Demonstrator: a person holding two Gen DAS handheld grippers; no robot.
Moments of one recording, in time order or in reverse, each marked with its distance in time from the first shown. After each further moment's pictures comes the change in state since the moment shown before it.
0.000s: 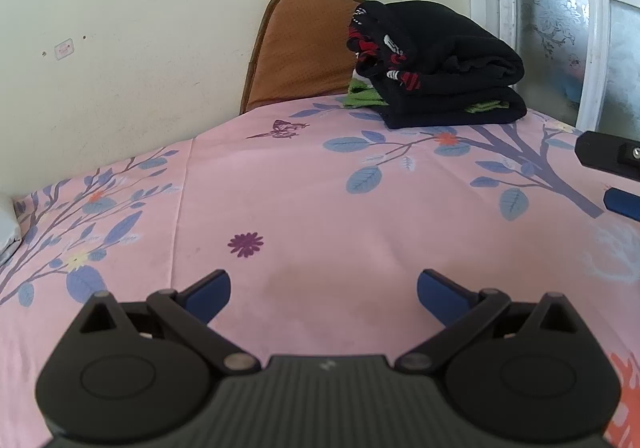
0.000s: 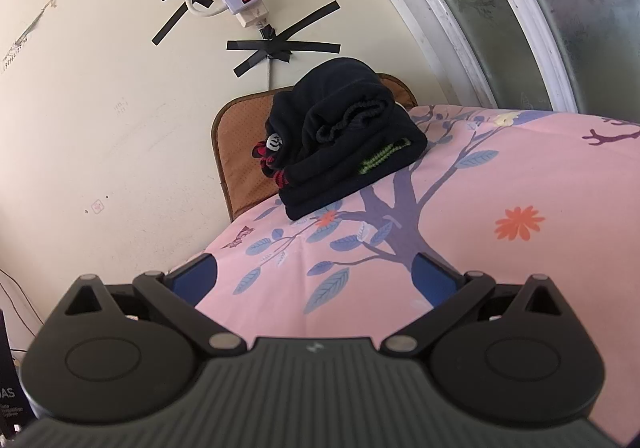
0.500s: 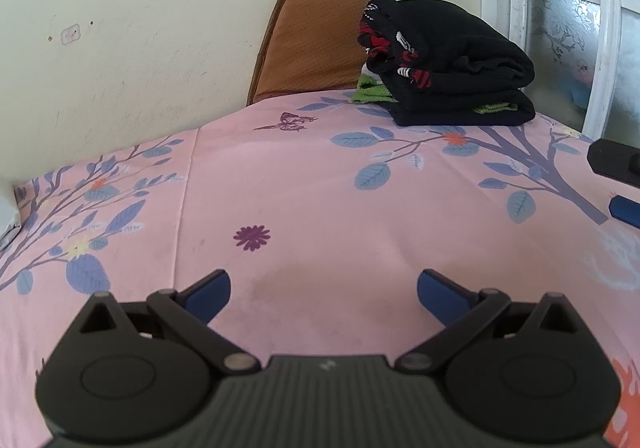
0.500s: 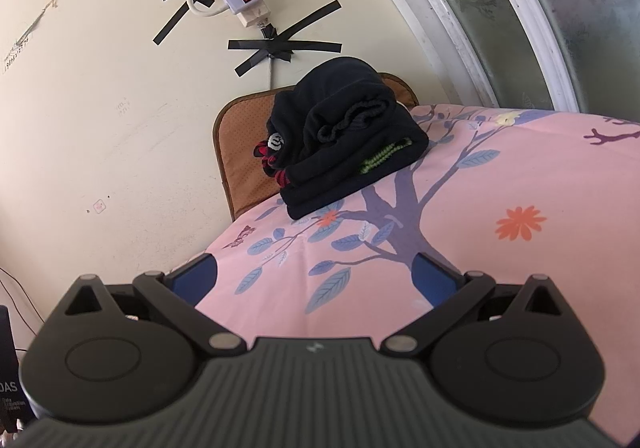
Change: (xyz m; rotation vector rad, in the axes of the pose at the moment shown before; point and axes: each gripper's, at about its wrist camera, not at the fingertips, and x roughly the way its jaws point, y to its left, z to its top) left arm 0.003 0.005 0.000 -0.034 0.018 -0.004; right arm 0.000 0.000 0.000 0.000 0.001 0.002
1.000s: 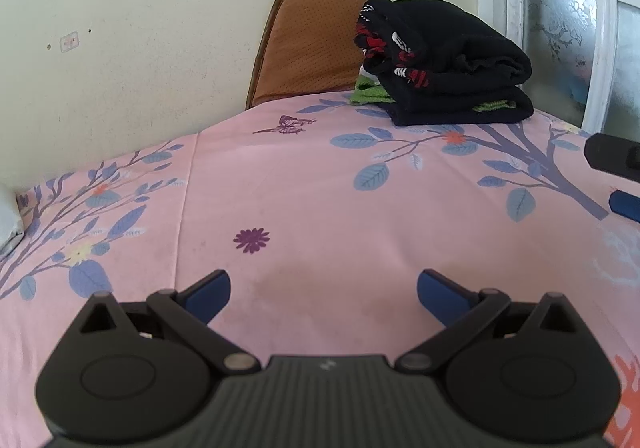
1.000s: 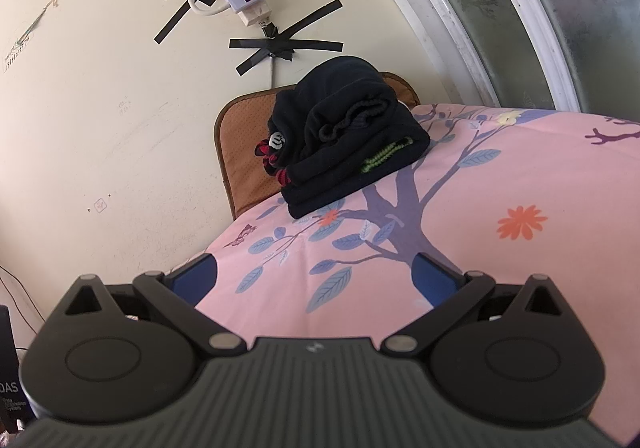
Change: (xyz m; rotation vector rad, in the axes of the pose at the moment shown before) left arm -0.001 -0.003 -0.001 0.025 -0.008 0.011; right arm 0.000 0.001 -0.001 0.001 -0.002 -0.002
